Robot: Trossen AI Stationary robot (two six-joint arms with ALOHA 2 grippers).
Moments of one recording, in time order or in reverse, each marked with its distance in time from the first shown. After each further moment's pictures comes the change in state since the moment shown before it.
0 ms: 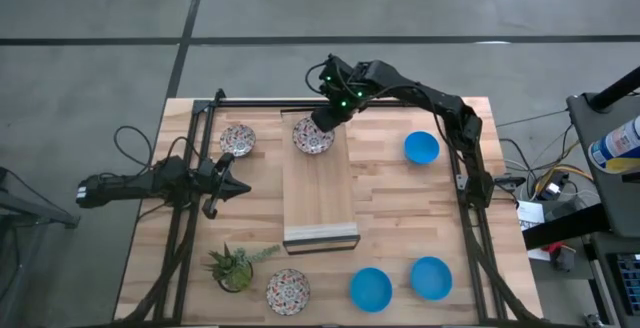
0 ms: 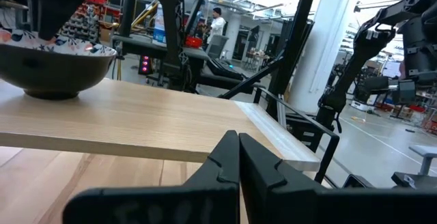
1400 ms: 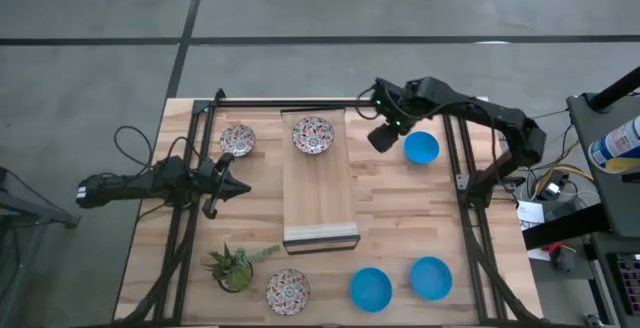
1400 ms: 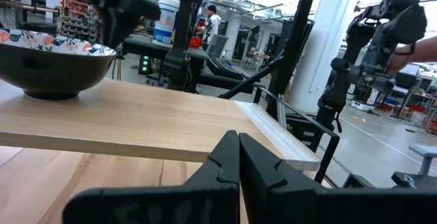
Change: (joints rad) left arm 0.000 0.000 0.000 -0.001 0.000 0.000; right arm -0.001 -0.520 -0.660 -0.109 0.352 -0.052
